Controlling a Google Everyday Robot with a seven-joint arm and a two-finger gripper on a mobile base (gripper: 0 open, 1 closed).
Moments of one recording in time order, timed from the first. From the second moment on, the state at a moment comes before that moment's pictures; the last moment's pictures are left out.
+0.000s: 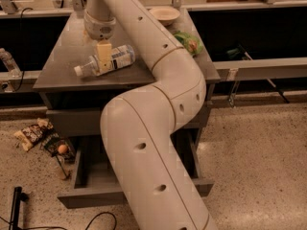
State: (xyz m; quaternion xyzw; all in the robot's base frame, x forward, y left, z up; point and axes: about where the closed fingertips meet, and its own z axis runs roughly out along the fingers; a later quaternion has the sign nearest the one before) arm 0.747 0.182 0.858 -0.86 0.48 0.05 0.18
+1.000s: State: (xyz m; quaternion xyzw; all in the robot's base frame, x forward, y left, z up) arm 0.755 0.153 0.864 -0.84 0.50 0.07 0.21
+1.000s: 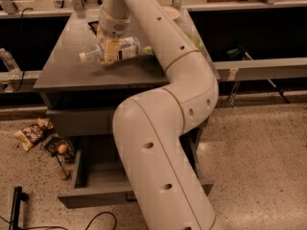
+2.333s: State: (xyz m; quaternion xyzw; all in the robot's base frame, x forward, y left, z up) arm 0.653 0.005 0.950 -0.67 0.64 0.13 0.35
